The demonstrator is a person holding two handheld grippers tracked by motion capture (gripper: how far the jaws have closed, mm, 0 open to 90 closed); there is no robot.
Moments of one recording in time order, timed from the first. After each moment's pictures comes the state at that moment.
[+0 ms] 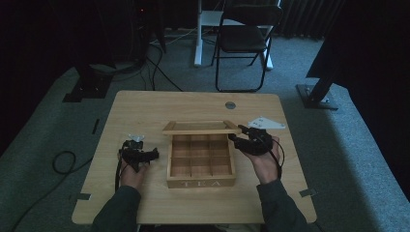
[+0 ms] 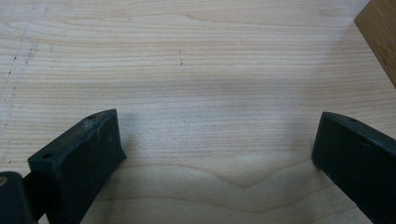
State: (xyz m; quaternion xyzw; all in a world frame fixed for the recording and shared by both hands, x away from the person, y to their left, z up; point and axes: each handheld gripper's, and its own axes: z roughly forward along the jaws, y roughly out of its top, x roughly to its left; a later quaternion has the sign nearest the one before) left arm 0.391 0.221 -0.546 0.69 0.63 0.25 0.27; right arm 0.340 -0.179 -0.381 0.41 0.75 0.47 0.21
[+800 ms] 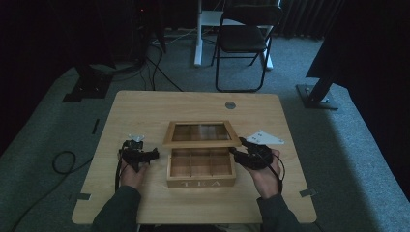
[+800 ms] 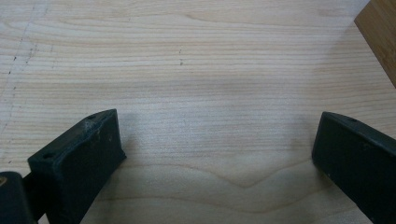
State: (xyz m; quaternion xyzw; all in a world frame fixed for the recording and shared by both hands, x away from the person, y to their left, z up) left arm 0.391 0.221 -0.546 0.68 0.63 0.25 0.27; right arm 0.308 -0.178 -0.401 0.41 0.76 0.45 0.22
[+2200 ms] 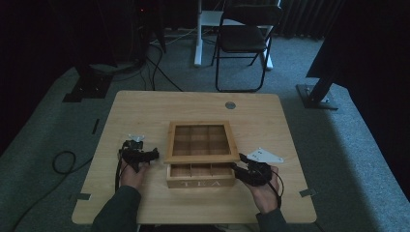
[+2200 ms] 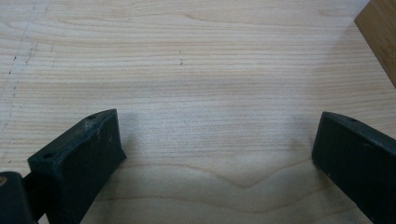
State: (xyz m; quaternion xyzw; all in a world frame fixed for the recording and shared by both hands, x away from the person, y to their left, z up) left arm 0.391 0.221 -0.546 0.69 0.63 0.25 0.27; right arm 0.282 -0.183 -0.446 0.42 0.76 0.46 0.20
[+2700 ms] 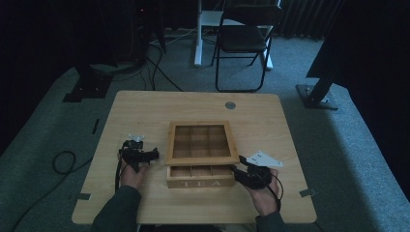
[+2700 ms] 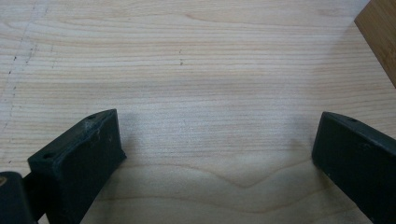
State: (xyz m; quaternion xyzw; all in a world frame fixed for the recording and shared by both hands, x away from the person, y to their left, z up) left arm 0.391 0.221 -0.546 0.69 0.63 0.25 0.27; right arm 0.276 -0.182 -0.453 0.42 0.76 0.45 0.21
